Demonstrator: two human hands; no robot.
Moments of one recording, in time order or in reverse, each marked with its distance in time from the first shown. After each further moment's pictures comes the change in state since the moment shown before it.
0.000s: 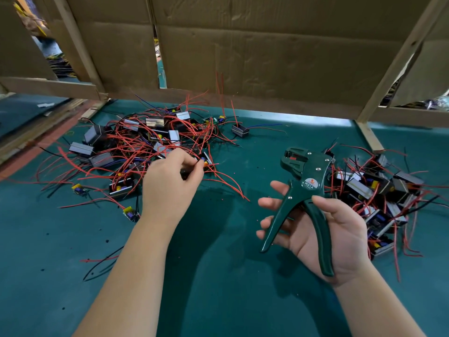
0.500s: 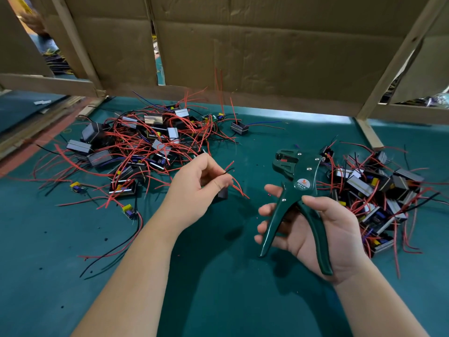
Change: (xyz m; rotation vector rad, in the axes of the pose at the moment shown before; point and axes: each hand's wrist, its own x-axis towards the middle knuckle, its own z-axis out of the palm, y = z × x) left_hand -0.009 0.019 0.010 -0.568 -0.421 -0.156; right_hand 0.003 0.002 -0.001 -0.035 0.016 0.076
